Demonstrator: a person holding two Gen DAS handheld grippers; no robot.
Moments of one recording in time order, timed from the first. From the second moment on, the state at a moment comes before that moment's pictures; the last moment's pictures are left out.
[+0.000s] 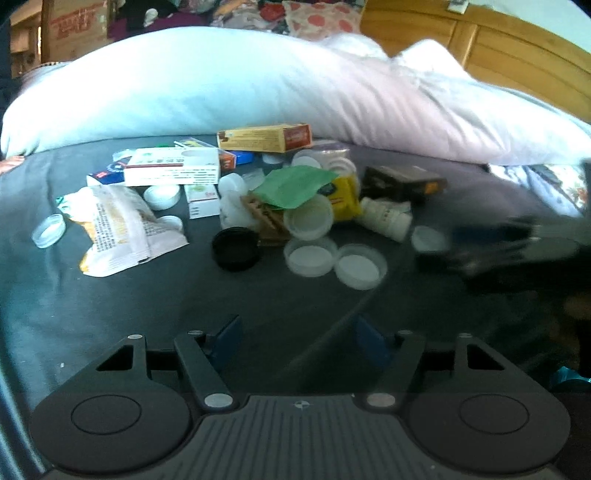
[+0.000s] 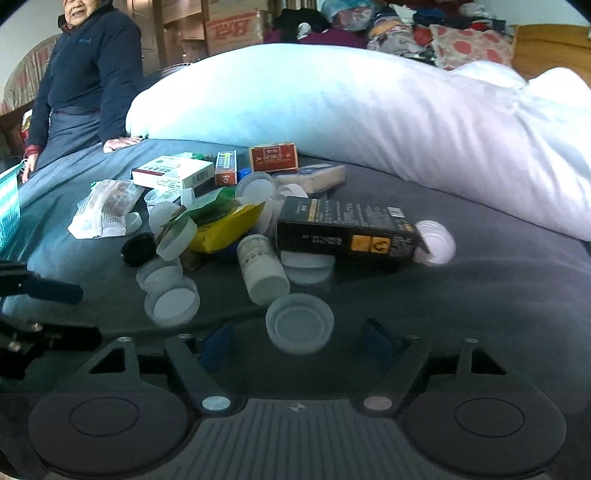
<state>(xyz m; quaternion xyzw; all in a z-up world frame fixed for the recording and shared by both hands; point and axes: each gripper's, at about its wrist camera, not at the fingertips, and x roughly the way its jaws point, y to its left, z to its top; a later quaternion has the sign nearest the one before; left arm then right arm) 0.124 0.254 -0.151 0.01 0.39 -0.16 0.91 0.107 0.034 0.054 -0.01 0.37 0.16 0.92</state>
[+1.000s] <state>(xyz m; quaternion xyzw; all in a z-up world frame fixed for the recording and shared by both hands) 0.154 0.194 -0.163 0.04 0.34 -0.21 0.92 0.068 0.000 0.077 0.07 0.32 0.09 0.94</state>
